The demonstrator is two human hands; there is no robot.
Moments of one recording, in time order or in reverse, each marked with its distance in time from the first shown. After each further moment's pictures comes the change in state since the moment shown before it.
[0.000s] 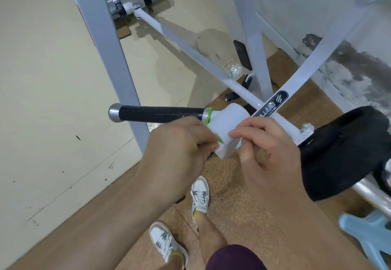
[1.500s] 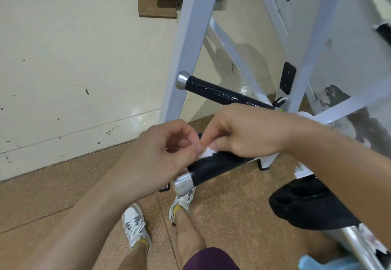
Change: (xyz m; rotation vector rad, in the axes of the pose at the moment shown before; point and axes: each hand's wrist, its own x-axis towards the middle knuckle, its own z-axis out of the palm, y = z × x) left_hand -0.113 -0.089 -0.052 -0.685 -0.048 -0.508; right_hand 0.059 -0.120 0.080 -0.503 -1.341 -0.285
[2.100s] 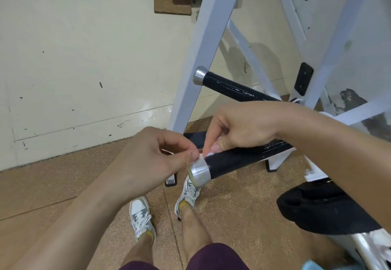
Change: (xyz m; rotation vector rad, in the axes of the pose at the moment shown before) left_hand -0.023 -0.014 -0.019 0.009 0.054 -0.071; right_hand 0.023 -0.021 0.000 0.052 -0.228 0.055
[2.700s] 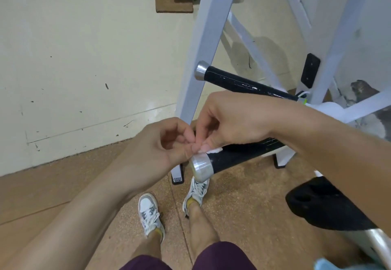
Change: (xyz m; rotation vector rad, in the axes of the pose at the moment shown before) left_hand 0.003 -0.005 0.002 -0.159 -0.032 -0.034; right_hand 0.008 -0.013 0.011 0.055 0.191 -0.089
